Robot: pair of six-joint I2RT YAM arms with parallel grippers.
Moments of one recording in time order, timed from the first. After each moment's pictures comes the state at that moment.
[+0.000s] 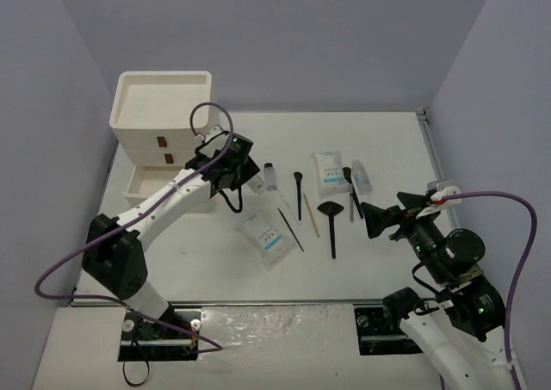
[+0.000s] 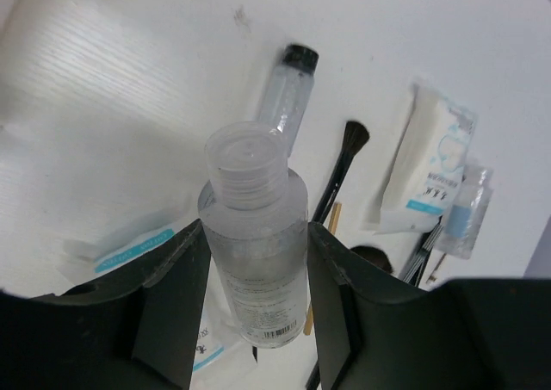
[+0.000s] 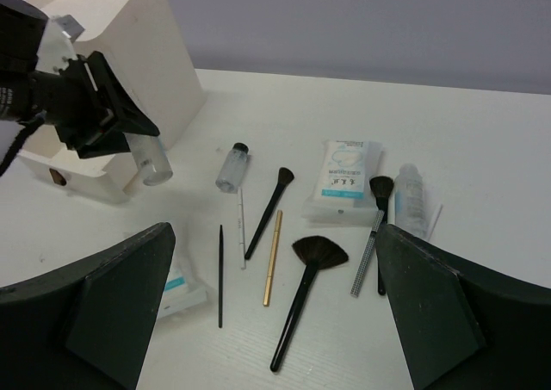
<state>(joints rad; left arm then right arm) -0.62 1.61 1.36 -0.61 -0.33 -1.11 0.40 0.35 0.81 -0.50 0.01 0.18</state>
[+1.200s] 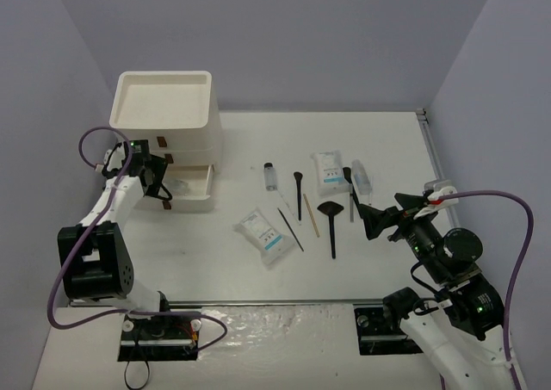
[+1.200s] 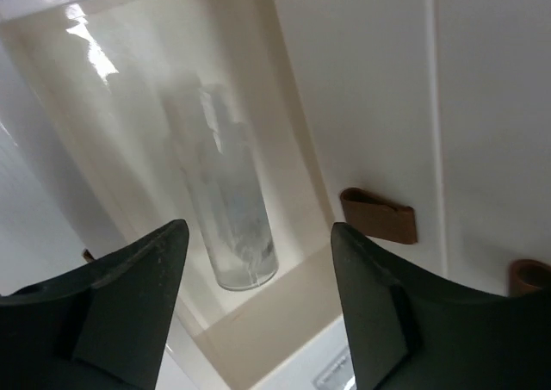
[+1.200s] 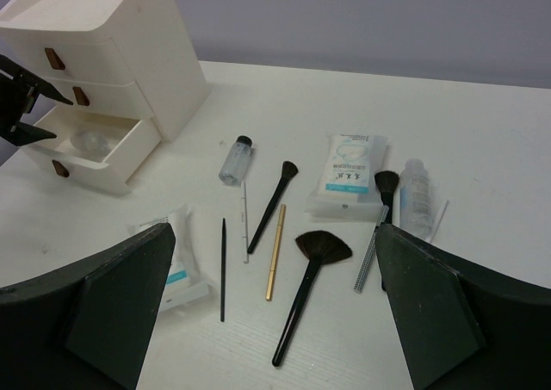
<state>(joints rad) 0.09 1.51 1.05 -0.40 -0.19 -1.17 0.41 0.35 0.80 -0.50 0.00 0.18</state>
